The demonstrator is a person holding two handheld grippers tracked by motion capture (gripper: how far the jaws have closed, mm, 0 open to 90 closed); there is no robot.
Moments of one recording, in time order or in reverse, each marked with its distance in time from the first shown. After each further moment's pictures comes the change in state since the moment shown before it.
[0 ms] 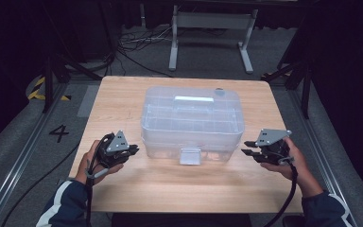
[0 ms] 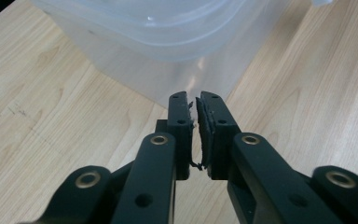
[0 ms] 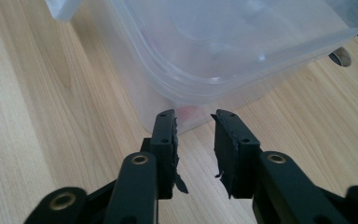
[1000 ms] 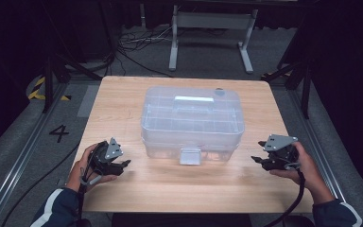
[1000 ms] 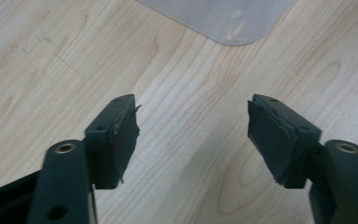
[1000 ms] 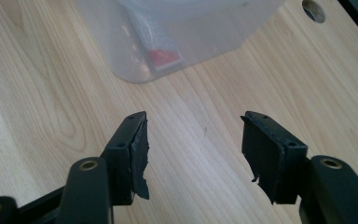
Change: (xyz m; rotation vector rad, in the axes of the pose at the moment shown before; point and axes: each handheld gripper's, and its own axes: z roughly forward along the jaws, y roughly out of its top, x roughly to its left) left arm -0.001 -0.037 0.002 0.137 0.133 -0.050; right arm -0.004 -0.035 -0.005 0.096 -0.093 -0.007
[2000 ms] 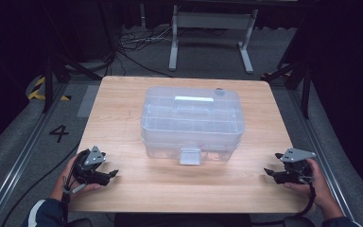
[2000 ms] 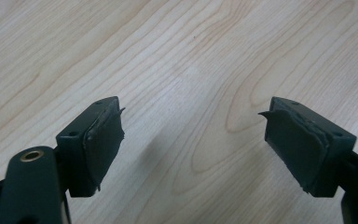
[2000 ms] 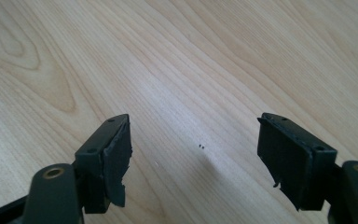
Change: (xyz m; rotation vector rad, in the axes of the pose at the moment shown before) left arm 0.013 -0.054 -0.006 -0.015 -0.068 -0.127; right arm 0.003 -0.086 0.009 -0.018 -0.036 0.238
